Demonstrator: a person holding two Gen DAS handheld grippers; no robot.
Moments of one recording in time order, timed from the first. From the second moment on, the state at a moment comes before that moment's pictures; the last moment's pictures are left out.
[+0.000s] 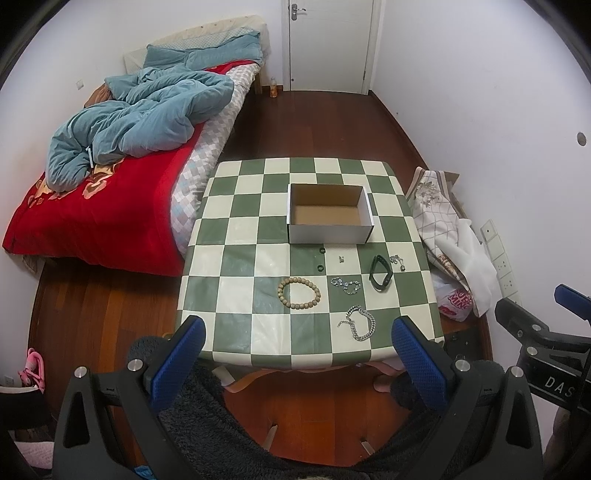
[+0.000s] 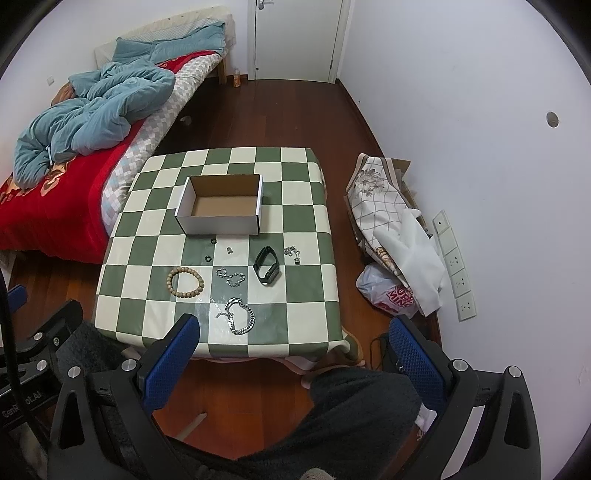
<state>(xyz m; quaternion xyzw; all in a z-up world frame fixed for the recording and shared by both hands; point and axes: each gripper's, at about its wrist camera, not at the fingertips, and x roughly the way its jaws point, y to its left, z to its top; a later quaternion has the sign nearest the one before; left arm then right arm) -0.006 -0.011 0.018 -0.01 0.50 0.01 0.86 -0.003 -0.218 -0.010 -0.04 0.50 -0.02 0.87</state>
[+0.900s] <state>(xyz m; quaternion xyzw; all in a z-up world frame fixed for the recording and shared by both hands) -0.007 -0.015 0.026 -0.01 0.50 0.00 0.87 -0.007 -0.216 -0.006 -0.03 0.49 -0.02 0.87</state>
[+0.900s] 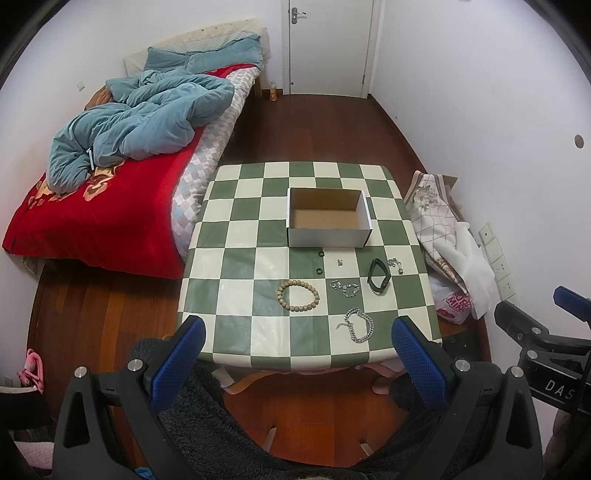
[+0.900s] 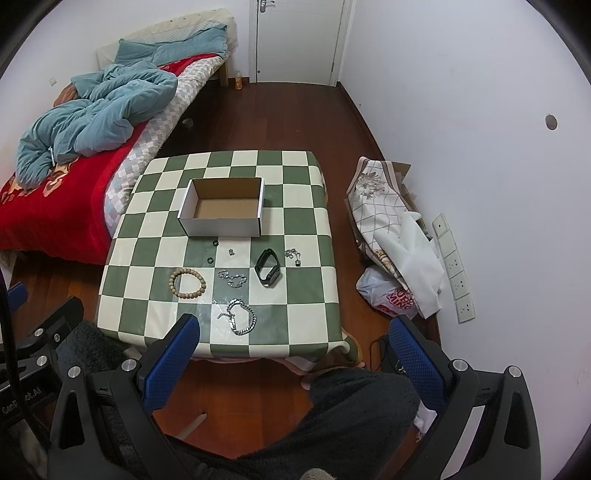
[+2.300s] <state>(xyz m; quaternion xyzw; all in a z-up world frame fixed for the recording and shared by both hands) 0.109 0.018 -0.231 0.08 0.64 0.13 0.75 0.130 -0.156 -0.340 -0.02 0.68 0.02 0.73</state>
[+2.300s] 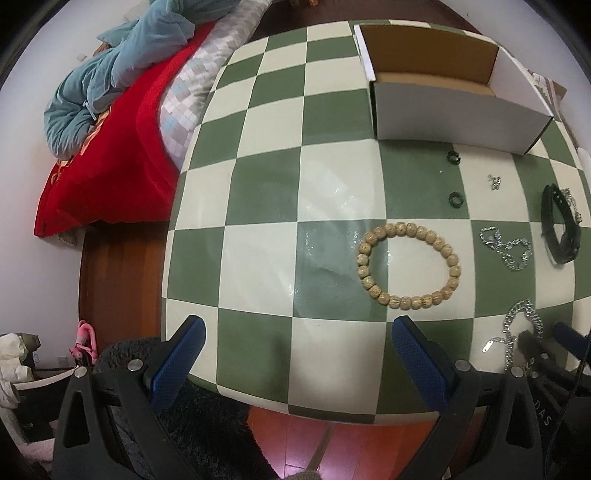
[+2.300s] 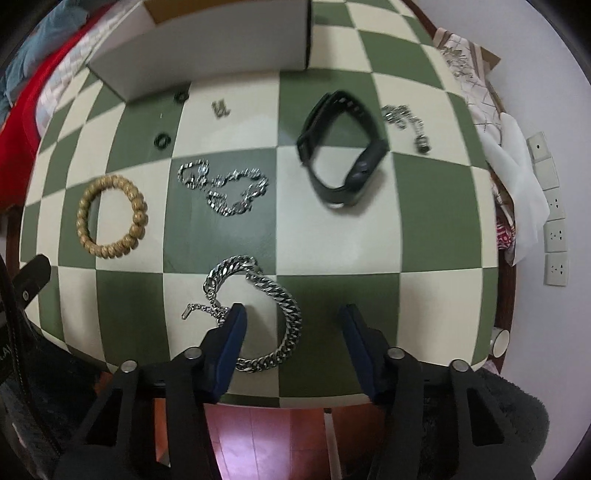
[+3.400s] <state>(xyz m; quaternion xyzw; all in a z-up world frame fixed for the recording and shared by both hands) 0.151 -0.123 -0.265 0.14 0.66 -0.07 0.73 0.141 -0.281 -0.326 0.08 0.66 -0.06 0.74</state>
